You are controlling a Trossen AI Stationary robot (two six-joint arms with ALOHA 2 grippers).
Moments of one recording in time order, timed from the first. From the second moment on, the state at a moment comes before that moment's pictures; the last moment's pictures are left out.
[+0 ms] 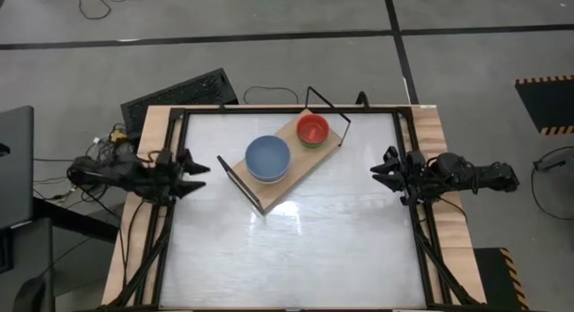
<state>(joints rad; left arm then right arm) -0.22 0.03 0.31 -0.14 -0.23 -0.39 0.10 0.03 0.14 0.16 0.07 0.32</state>
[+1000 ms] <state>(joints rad) -0.34 0.05 0.01 0.06 -0.27 -0.25 0.10 0.01 0.01 0.03 0.05 0.12</state>
